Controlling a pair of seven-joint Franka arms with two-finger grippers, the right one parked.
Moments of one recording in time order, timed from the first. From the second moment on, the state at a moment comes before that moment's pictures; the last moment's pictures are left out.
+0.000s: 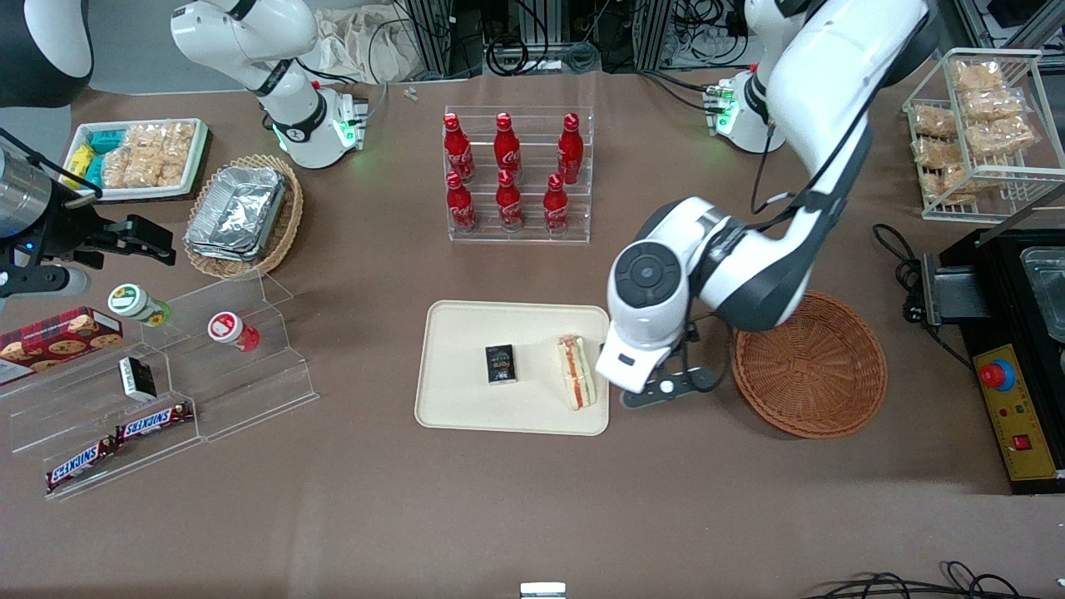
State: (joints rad) arm -0.15 0.64 -0.53 -1.31 0.47 1.76 -0.92
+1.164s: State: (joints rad) arm 0.19 0.30 -0.49 -1.53 0.14 1.77 -0.66
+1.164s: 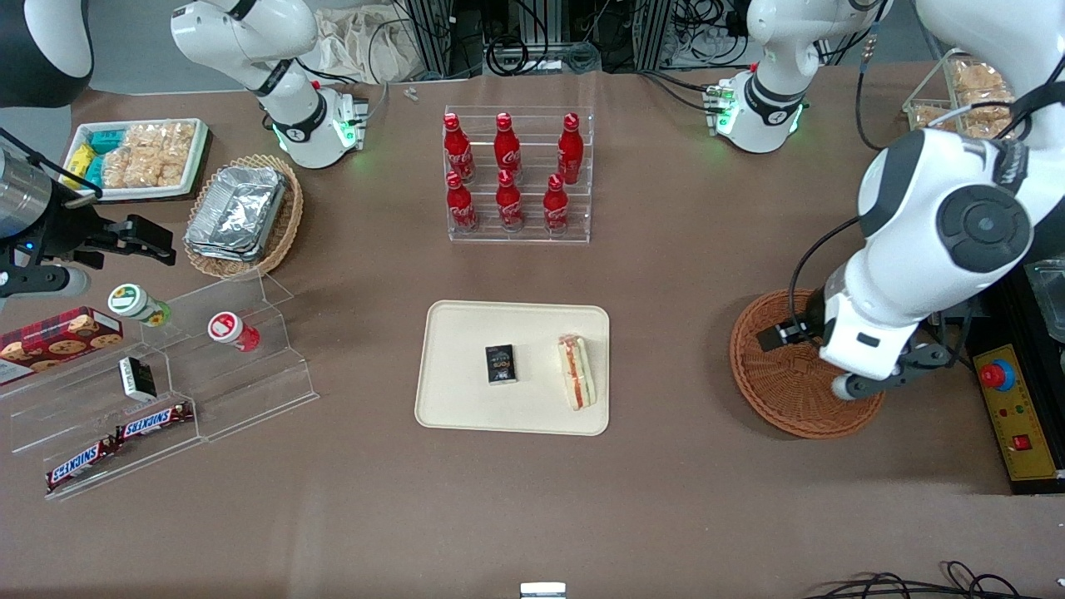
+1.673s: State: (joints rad) arm -0.05 0.12 -0.06 -1.71 -0.01 1.79 -0.33
